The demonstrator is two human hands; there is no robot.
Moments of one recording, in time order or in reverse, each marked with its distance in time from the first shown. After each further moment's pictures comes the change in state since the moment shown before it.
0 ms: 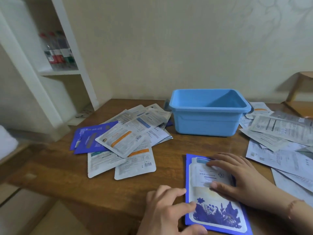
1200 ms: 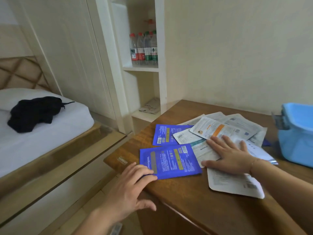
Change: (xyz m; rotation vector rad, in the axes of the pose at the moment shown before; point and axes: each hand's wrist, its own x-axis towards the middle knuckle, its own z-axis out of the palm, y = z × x) left_hand -0.117 -0.296 -0.054 0.286 0.469 0.069; right_hand 0.235 -0.191 0.068 -0.246 -0.364 -0.030
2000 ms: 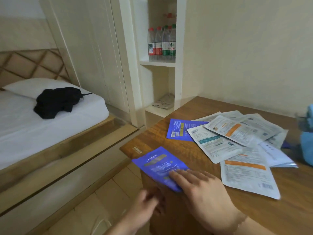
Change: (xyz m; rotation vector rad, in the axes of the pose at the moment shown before) left_hand -0.021 0.075 0.010 -1.225 0.113 -1.238; right_hand -0.092 -0.130 0.053 0.127 0.626 -0.583
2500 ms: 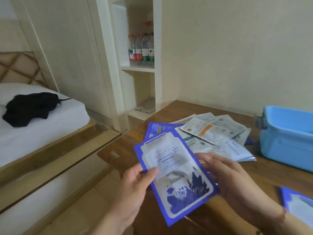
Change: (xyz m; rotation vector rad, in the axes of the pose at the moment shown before) left_hand -0.031 0.082 0.059 -0.304 -0.102 0.278; right_hand -0.037 0.044 -0.100 1.395 -0.014 0.862
